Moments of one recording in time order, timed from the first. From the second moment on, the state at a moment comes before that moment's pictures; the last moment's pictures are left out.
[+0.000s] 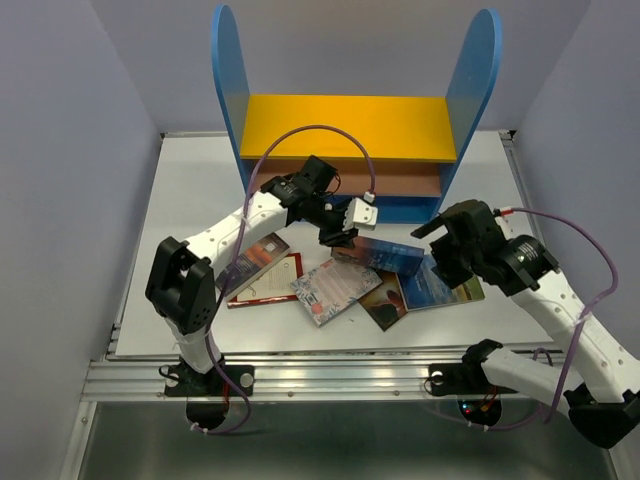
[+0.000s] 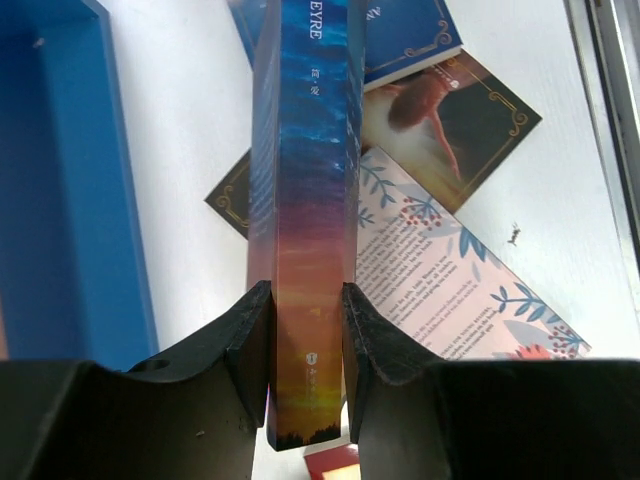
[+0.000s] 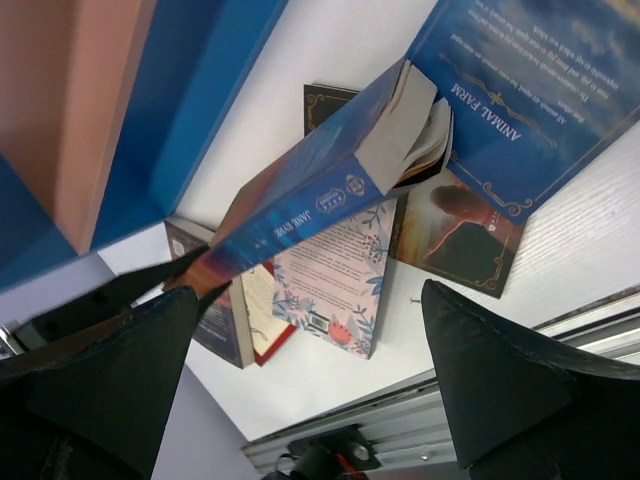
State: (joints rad) left arm -0.67 1.74 1.49 -0.71 0.72 0.90; right arm 0.57 0.96 1.15 -1.08 0.32 1.46
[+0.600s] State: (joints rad) left arm -0.69 1.63 1.33 -0.63 0.67 0.86; right arm 0.57 1.08 0.84 -0.80 0.22 1.68
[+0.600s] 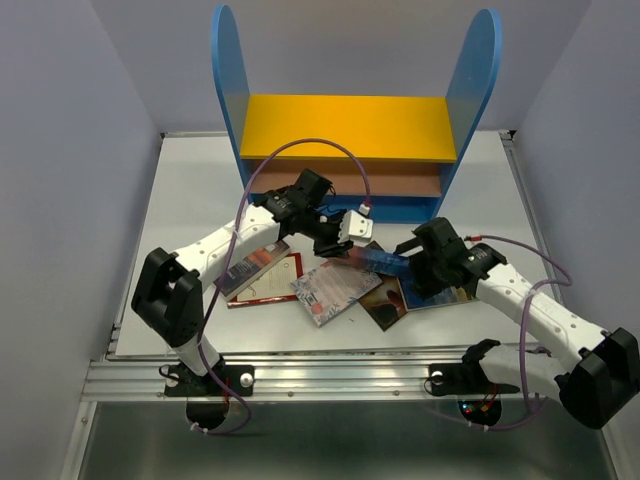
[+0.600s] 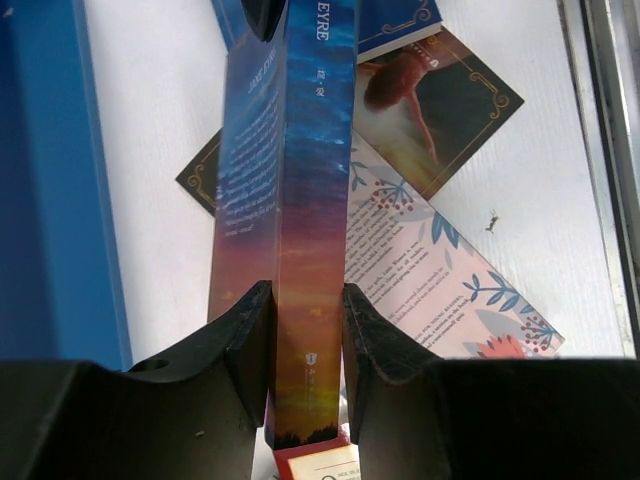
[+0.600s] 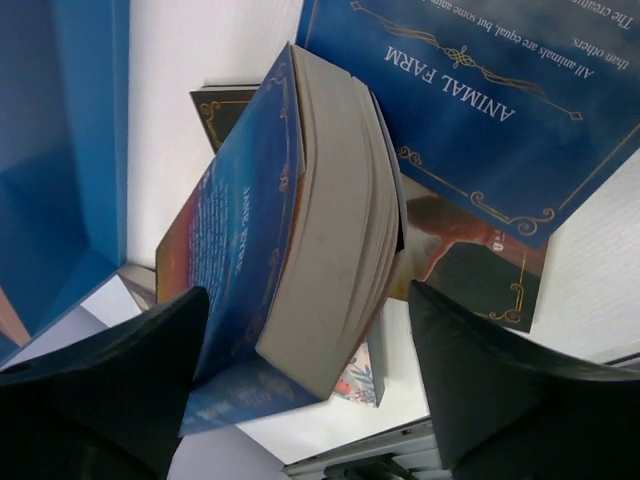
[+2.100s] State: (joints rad) left arm -0.92 1.66 1.28 -0.33 0.33 0.45; right arm 0.55 1.10 0.90 -0.64 0.31 1.47
